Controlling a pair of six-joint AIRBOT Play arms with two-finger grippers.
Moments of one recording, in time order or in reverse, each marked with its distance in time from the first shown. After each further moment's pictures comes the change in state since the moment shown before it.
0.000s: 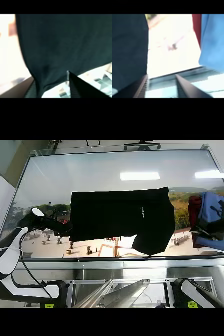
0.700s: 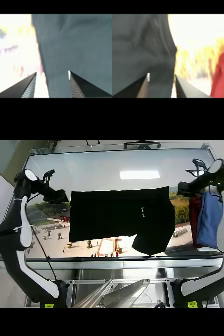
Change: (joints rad) left arm -0.017 -0.315 0.851 0.201 -0.253 -0.122; right arm 0.299 -0.629 0.839 -0.109 0.032 -0.007
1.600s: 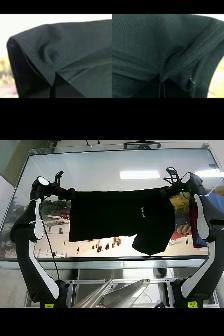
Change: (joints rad) left arm -0.042 -0.304 0.241 -0.217 0.224 0.089; right arm 0.138 -0.304 0.080 0.086 -0.360 -0.280
